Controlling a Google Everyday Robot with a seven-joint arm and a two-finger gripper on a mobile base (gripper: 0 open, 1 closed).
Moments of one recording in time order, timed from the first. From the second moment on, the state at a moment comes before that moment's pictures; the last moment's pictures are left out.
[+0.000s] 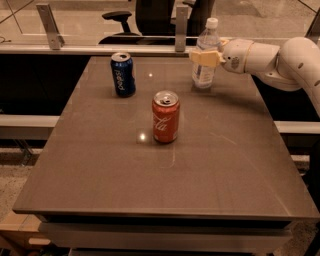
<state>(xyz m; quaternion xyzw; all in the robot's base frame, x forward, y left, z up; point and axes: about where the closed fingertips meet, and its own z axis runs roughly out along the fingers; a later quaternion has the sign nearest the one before) 0.758 -0.138 0.920 -0.34 0.66 0.30 0.60</state>
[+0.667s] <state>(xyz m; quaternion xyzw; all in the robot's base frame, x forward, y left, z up) 0.755 -0.147 0.948 -0.37 0.65 0.28 0.61</state>
